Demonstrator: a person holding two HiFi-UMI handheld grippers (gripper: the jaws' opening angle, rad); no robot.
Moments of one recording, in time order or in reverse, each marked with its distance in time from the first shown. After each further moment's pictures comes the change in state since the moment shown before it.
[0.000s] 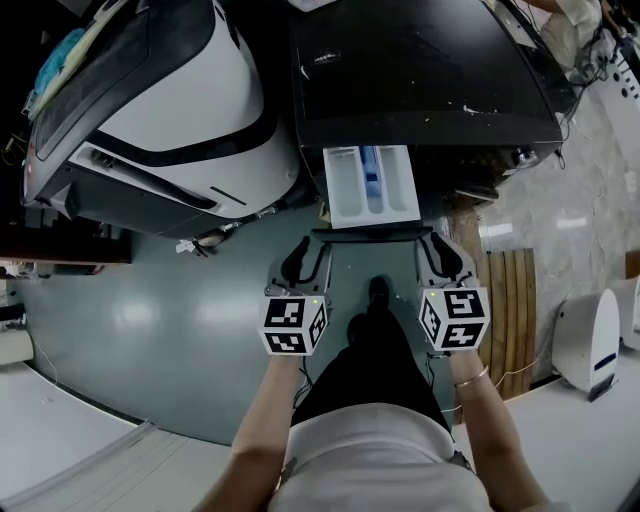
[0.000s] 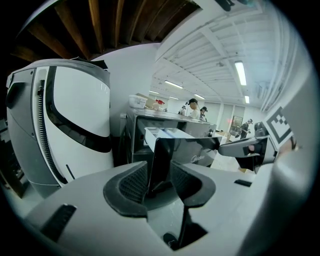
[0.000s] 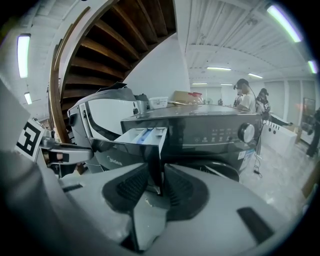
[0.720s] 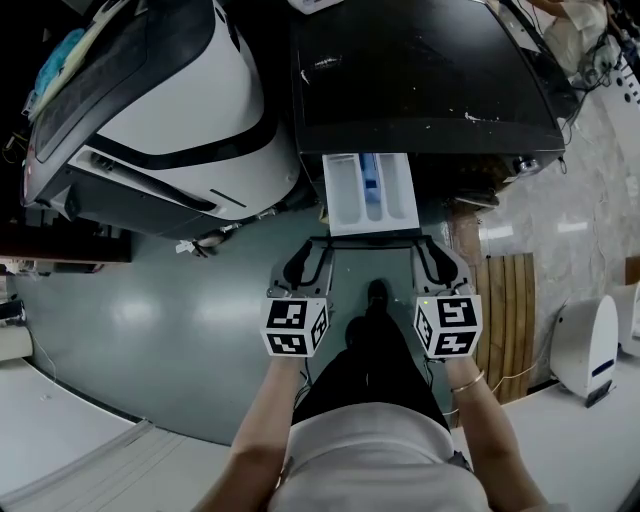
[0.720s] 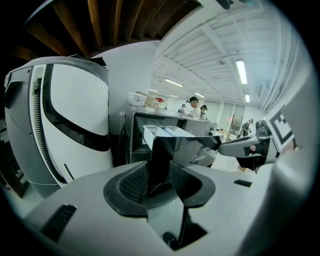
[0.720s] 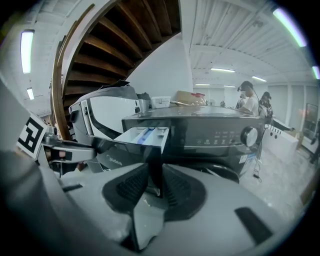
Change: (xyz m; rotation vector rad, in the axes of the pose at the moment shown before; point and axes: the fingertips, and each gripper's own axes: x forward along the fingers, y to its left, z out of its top) left arm 0.012 -0.003 -0.001 -0.001 0.022 -0.001; right arm 0.006 0.002 0.002 -0.041 0.008 0.006
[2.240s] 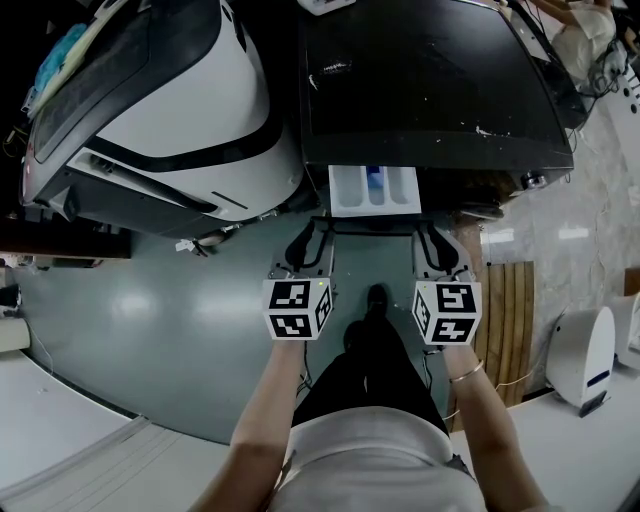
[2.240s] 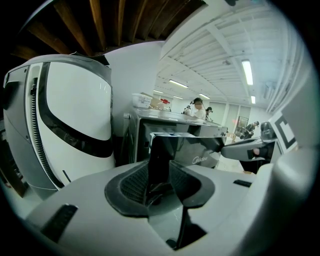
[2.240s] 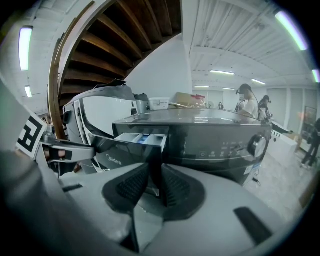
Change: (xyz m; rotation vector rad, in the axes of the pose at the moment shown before) left arm 0.039 0.023 0.030 -0.024 -0.016 0.046; right arm 0.041 -0.012 0.032 -0.012 -0.015 -0.026
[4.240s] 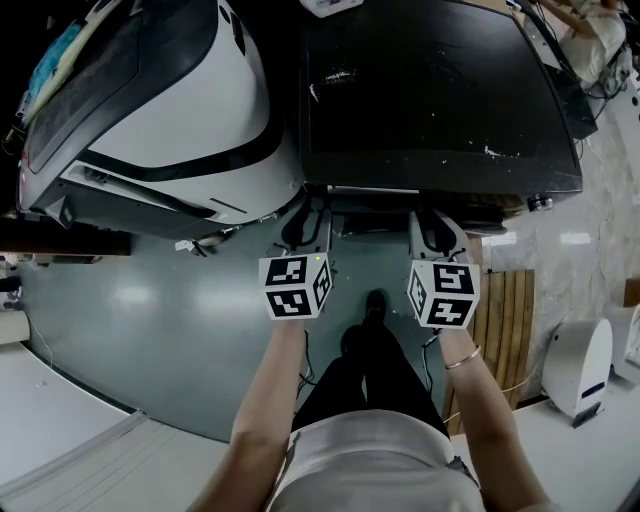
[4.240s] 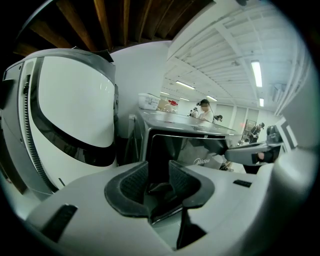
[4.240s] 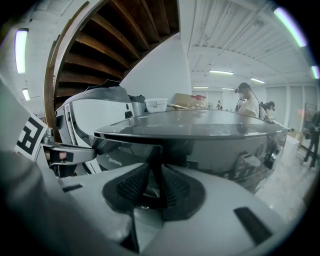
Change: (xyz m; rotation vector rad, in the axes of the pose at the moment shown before) left arm 0.057 0.027 0.038 -0.045 -0.015 0.061; right arm 0.059 -0.018 0.040 0.021 -0.020 0.000
